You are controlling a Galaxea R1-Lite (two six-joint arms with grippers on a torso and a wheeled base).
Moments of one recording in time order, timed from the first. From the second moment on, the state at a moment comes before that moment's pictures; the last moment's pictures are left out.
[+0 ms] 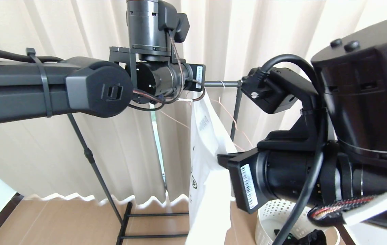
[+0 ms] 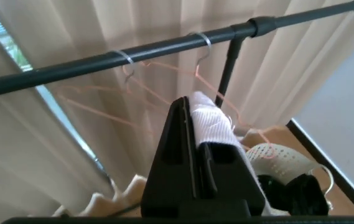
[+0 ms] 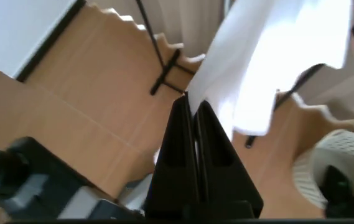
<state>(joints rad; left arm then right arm) -0.65 1.98 -1.77 -0.05 0.27 -0.01 1.09 1.60 -1.34 0.35 -0.43 0.37</state>
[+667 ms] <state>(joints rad) -0.65 1.72 -1.53 0.39 0.27 -0.02 0.78 1.68 -1.35 0.10 -0.46 0.28</state>
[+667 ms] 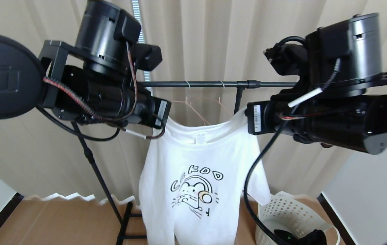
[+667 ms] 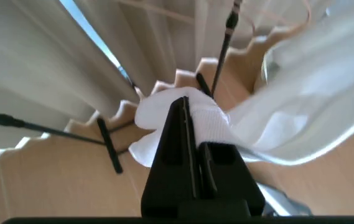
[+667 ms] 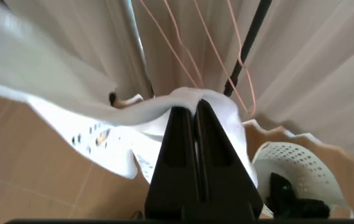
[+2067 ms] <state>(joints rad) -0.89 1.69 -1.28 0.39 0.12 -0.38 0.72 1.76 -1.42 0.01 -0.48 0.34</state>
